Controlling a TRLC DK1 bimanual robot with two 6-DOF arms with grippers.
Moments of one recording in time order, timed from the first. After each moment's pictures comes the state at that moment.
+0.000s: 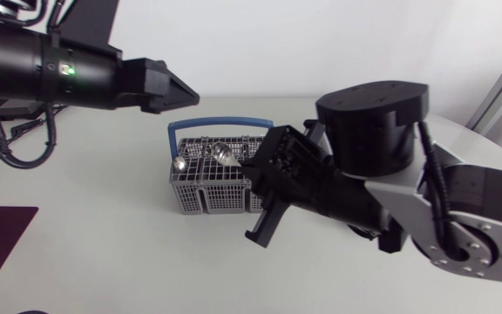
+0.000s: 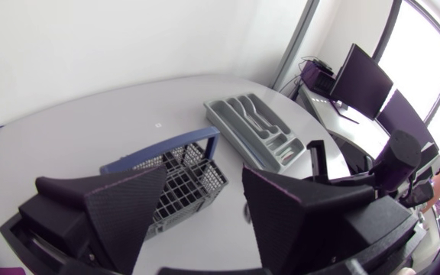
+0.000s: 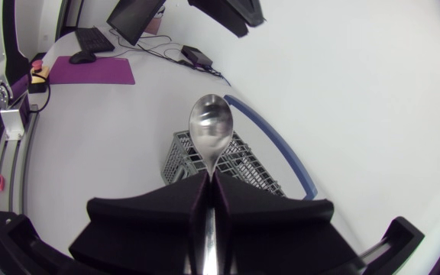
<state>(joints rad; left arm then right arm) -0.41 1.24 1.24 -0.58 0.33 -0.08 0.86 1.26 0.76 0.08 0.05 -0.43</state>
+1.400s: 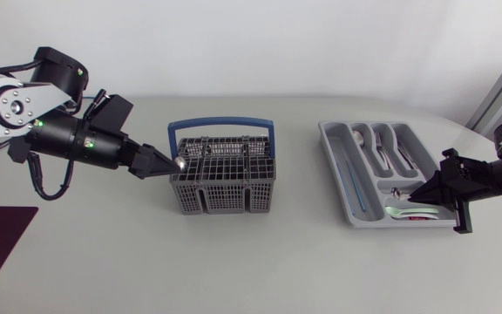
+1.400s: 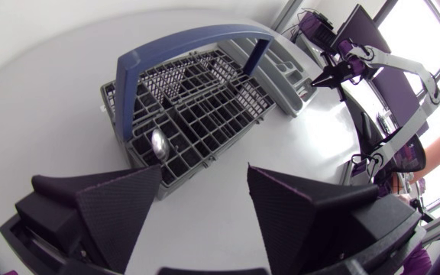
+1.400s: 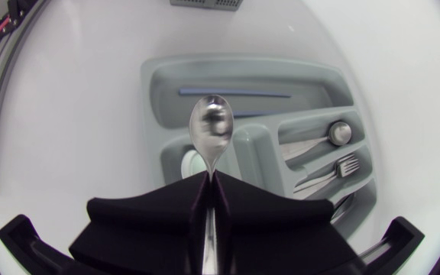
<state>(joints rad) -0.13 1.46 1.04 -0.61 0.64 0.29 -0.48 1.76 1.04 -0.70 -0.58 -1.83</state>
